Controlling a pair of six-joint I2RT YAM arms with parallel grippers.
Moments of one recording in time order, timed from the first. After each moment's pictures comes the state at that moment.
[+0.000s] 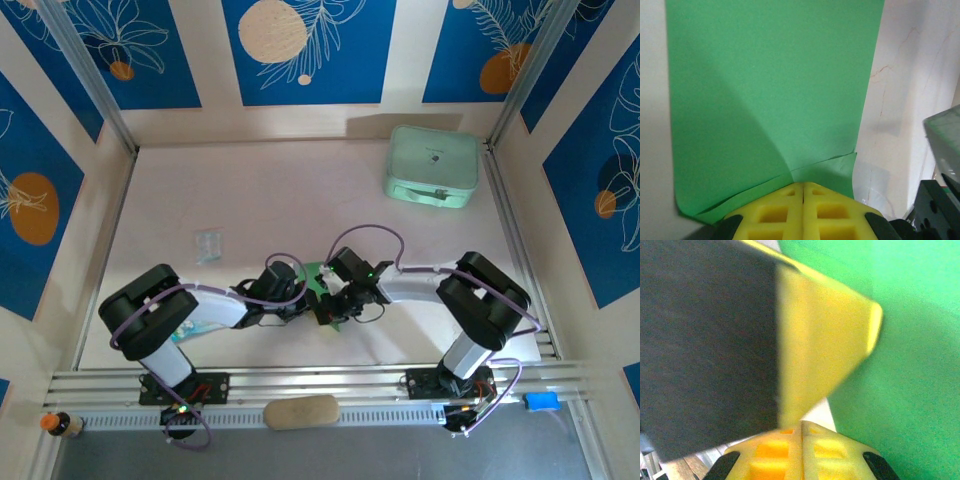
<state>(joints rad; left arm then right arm) -0.86 1.62 0.49 0.38 0.25 -1.22 0.83 1.63 0.71 -0.24 -0.56 0.56</state>
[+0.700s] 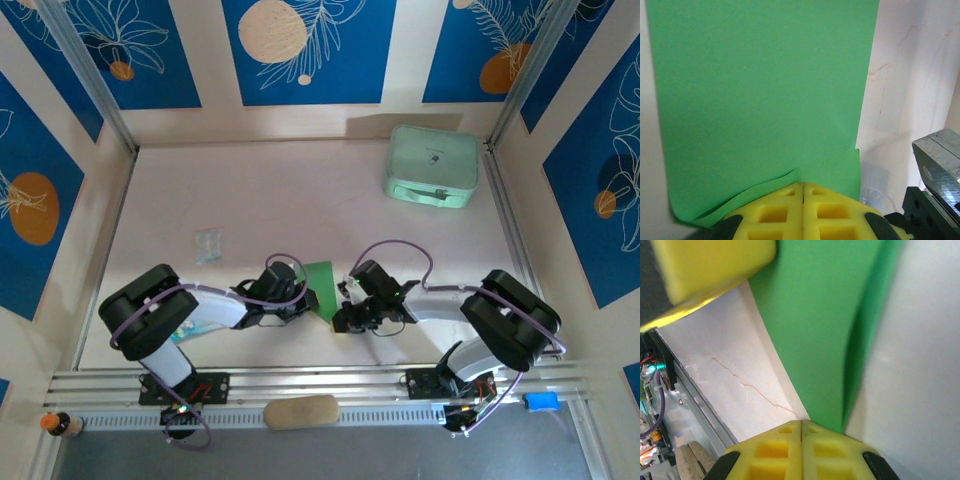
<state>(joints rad) -0.86 1.62 0.49 0.38 0.25 -1.22 0.76 1.45 0.44 -0.04 -0.60 0.71</state>
